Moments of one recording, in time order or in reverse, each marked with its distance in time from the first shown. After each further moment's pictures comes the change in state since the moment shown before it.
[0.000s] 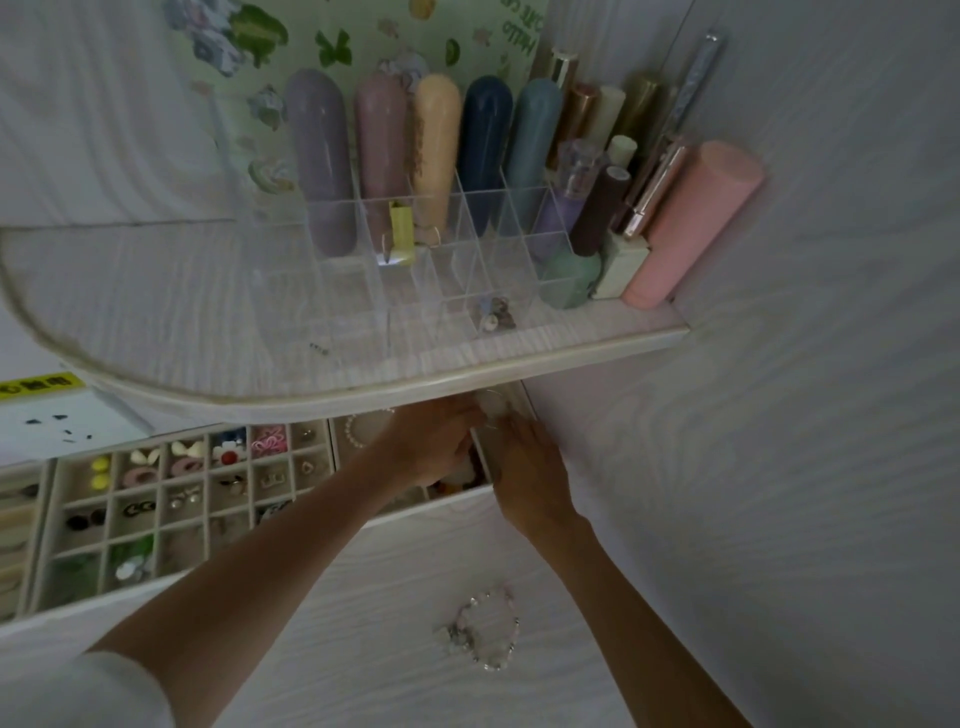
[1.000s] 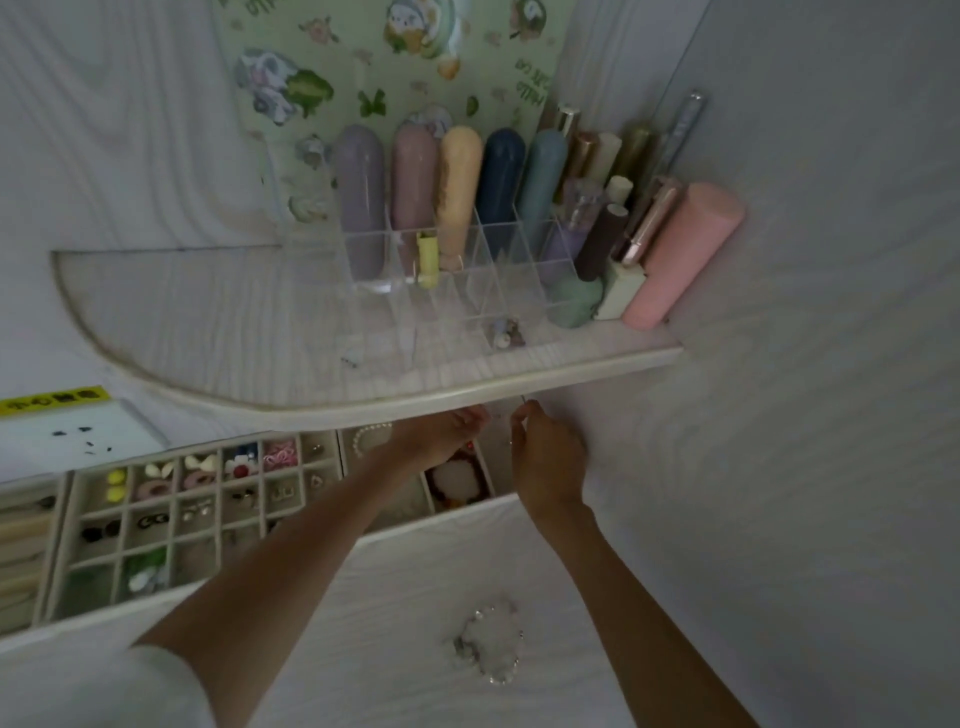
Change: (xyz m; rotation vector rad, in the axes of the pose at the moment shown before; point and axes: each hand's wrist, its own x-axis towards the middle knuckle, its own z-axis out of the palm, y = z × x) left_hand 0.012 0.001 -0.014 -0.816 -0.172 -0.501; right_hand 0.021 -0.013 -0.043 0.001 0.092 0.272
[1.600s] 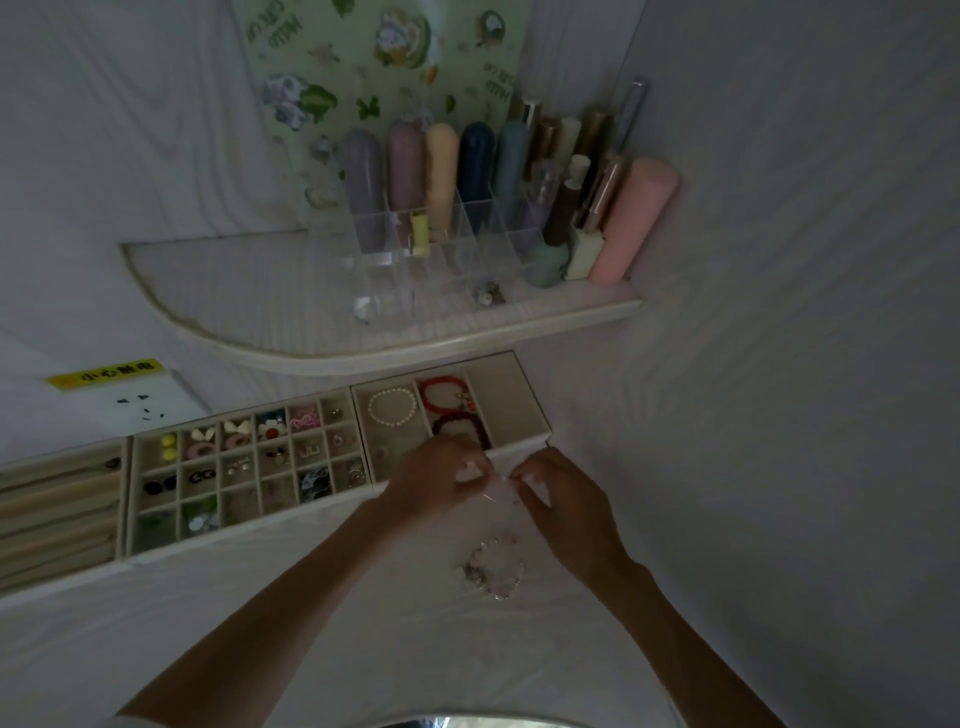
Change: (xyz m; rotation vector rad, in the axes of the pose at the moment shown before) left_hand -0.094 -0.012 0.039 0.310 0.084 0.294; right_hand -0.108 0.043 -0.023 0.325 -0.101 -0.243
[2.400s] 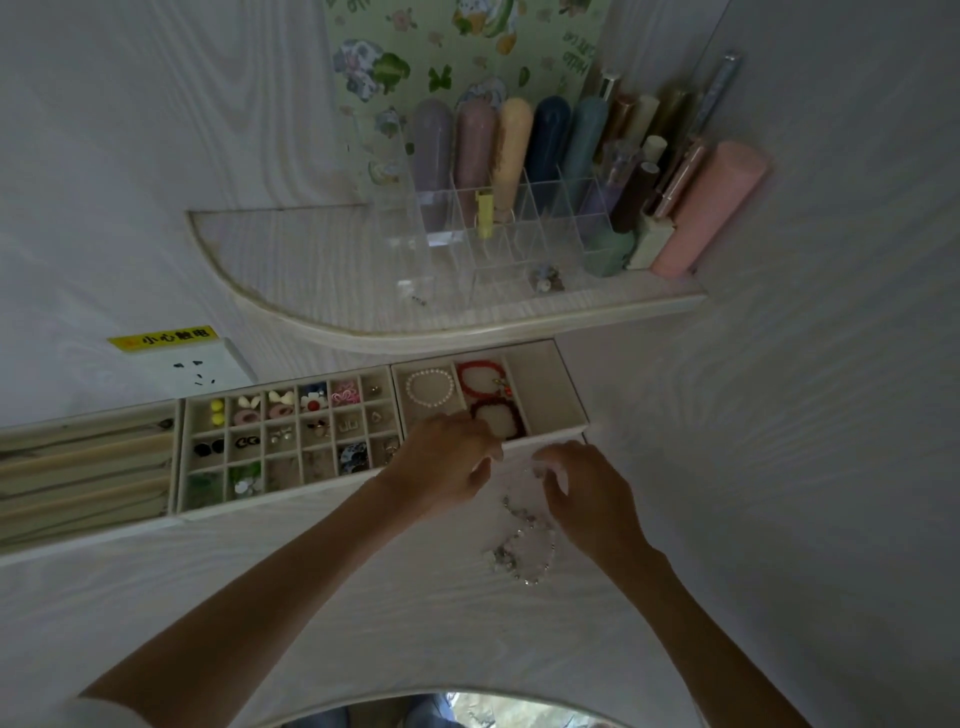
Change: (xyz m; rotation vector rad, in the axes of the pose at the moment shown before) left_hand -0.022 -0.003 -0.033 0.403 0.012 0.161; right_hand 0.013 -0.008 0.011 -0.148 -0.077 0.011
